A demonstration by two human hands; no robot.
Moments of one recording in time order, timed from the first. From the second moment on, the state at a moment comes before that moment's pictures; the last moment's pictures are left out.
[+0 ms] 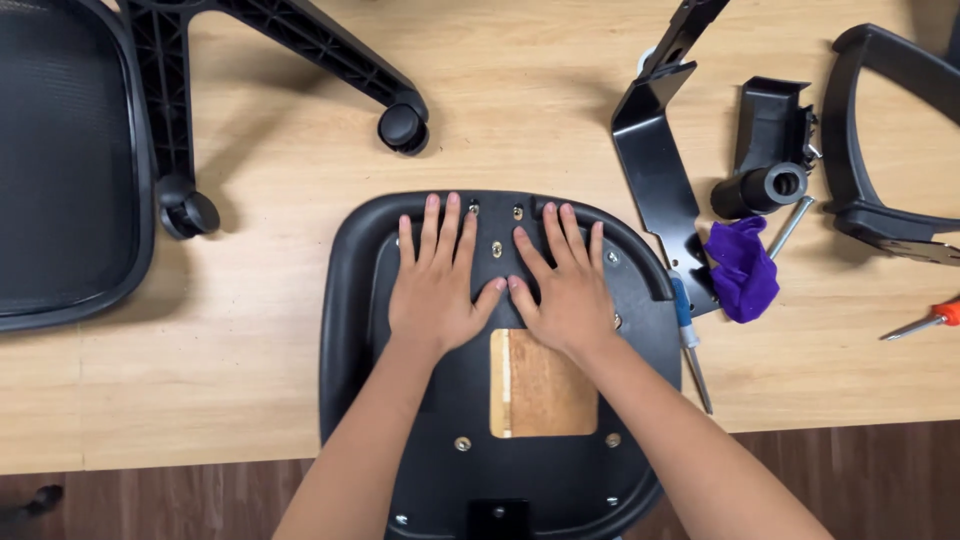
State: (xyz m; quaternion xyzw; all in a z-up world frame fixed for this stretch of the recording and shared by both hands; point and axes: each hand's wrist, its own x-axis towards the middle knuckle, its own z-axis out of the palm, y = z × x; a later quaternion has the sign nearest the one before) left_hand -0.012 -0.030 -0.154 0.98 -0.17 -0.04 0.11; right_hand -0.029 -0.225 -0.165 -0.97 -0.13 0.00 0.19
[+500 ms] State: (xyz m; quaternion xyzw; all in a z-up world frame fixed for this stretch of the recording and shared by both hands) left_hand -0.019 -0.032 -0.156 0.97 -0.17 -0.02 0.18; right_hand -0.027 -0.335 -0.134 -0.96 -0.05 -0.18 0.22
